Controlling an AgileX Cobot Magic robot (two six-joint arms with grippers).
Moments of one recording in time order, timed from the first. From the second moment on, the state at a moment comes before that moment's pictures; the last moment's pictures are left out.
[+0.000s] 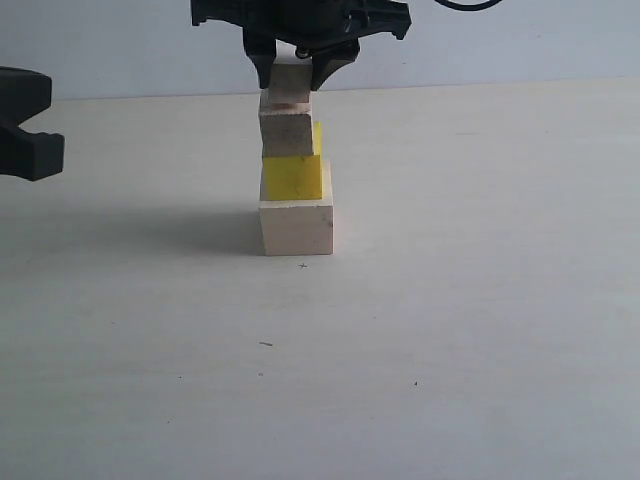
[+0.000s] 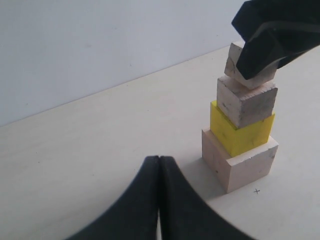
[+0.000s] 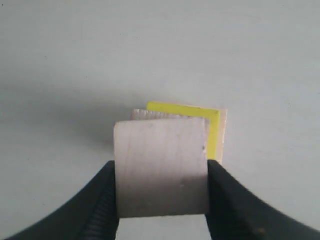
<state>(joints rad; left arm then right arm) -0.62 0.95 -0.65 0.83 0.31 -0.78 0.69 2.05 -2.01 -0.07 1.18 0.59</state>
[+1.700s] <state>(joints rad) -0.62 0.92 -0.65 0.83 0.31 -0.78 0.69 1.93 -2.01 -0.05 1.19 0.58</state>
